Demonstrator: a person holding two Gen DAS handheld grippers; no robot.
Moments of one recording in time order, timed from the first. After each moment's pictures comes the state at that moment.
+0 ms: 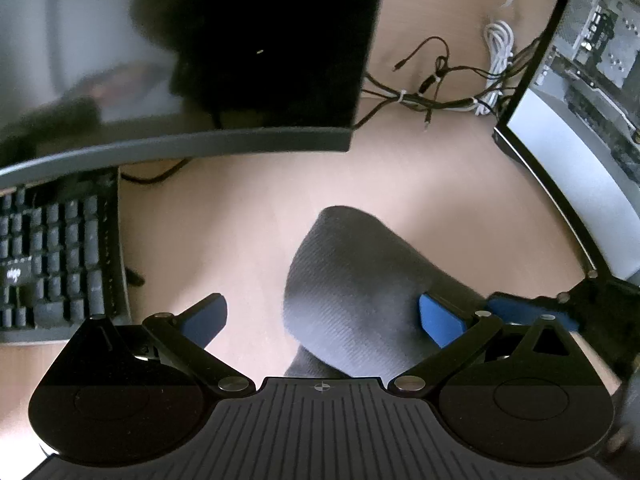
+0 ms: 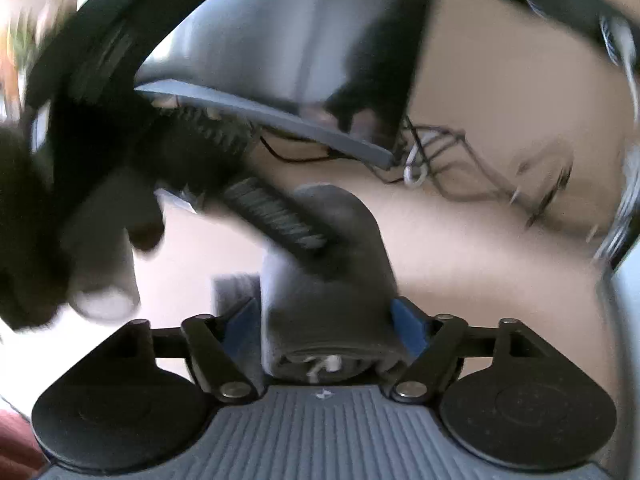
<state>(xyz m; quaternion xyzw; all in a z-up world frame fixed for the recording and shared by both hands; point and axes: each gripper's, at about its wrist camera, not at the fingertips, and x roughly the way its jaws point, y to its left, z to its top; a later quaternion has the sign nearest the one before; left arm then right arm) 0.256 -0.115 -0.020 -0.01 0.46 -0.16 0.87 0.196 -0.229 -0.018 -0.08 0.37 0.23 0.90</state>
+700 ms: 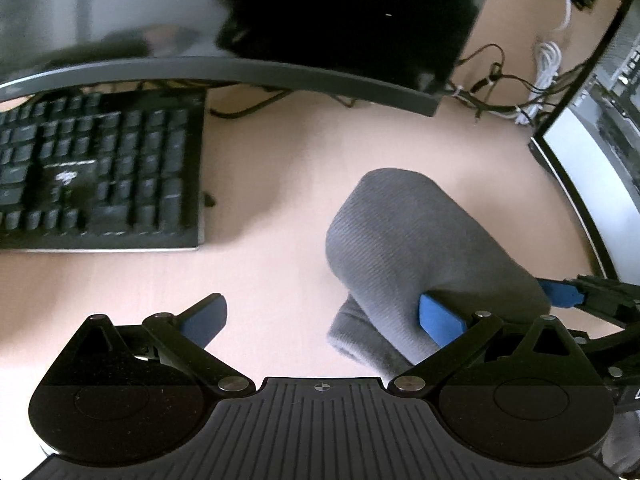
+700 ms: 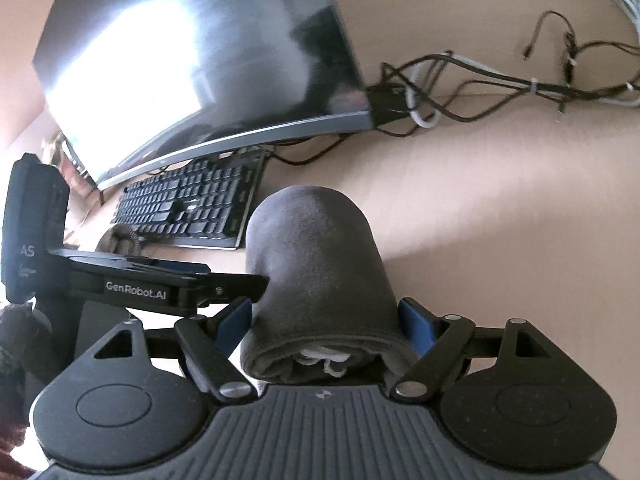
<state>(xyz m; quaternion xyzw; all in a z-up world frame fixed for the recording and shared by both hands) 0.223 -0.055 -0.034 -0.07 0.49 -0.11 0.87 0.216 -0.267 -0.036 0.10 0.42 0.27 0.86</state>
